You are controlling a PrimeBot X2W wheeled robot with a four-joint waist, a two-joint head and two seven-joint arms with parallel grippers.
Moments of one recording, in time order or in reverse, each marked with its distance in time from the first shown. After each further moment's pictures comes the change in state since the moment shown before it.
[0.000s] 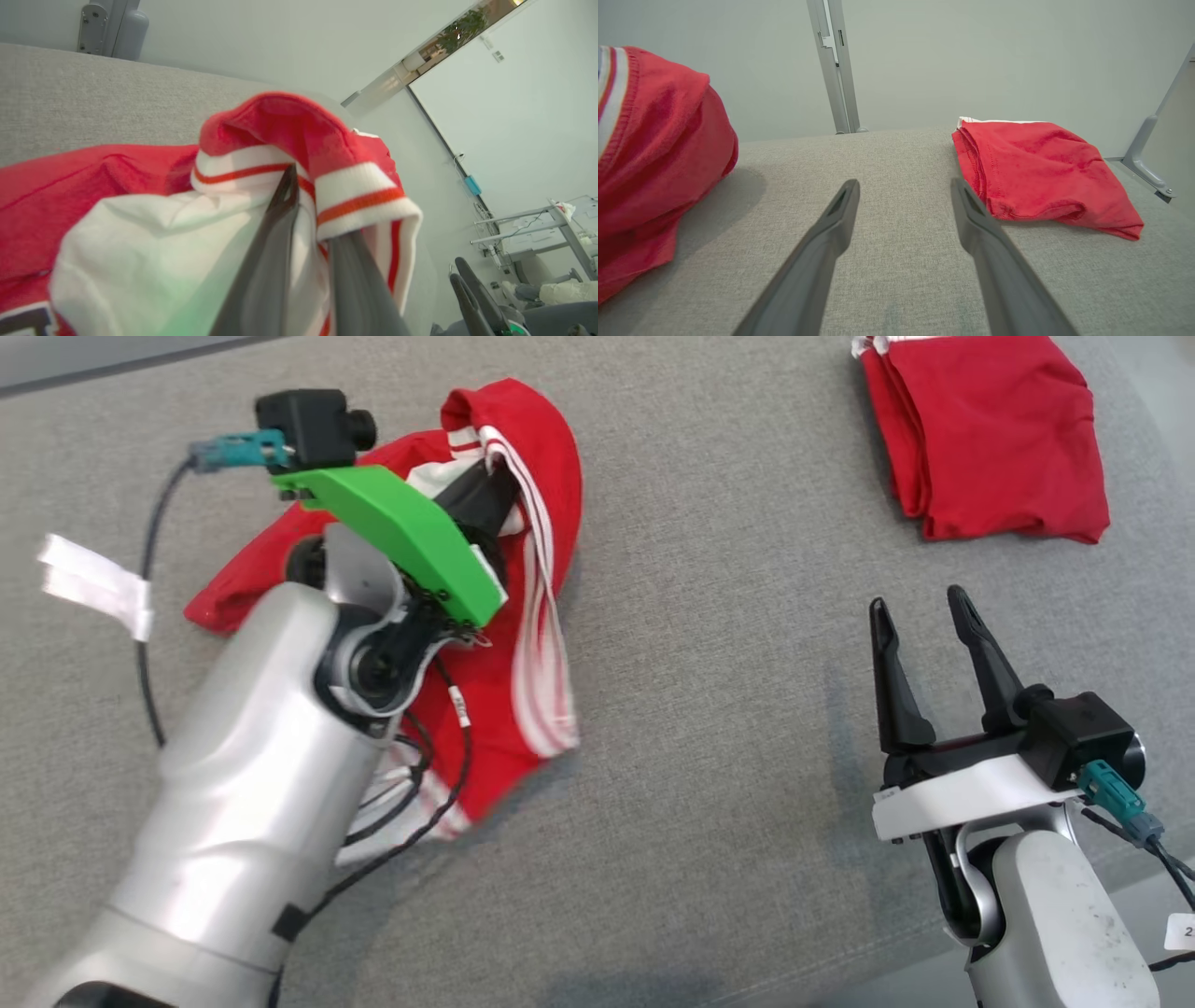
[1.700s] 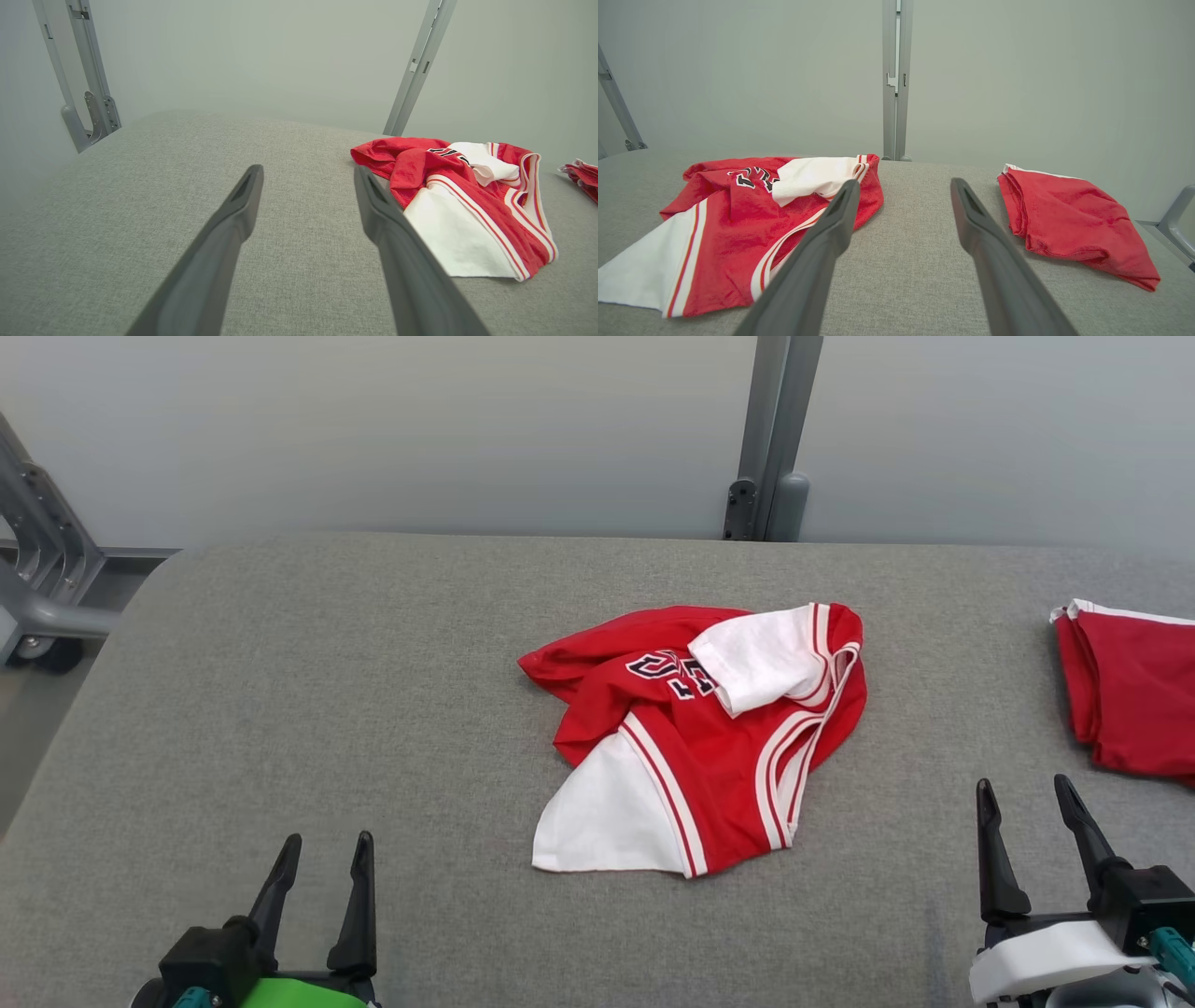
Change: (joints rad) left arm 0.929 0.005 0.395 -0.275 0.757 0.017 -0.477; right arm 0.323 0.002 -0.184 -0.040 -0.113 0.000 0.000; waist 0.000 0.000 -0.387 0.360
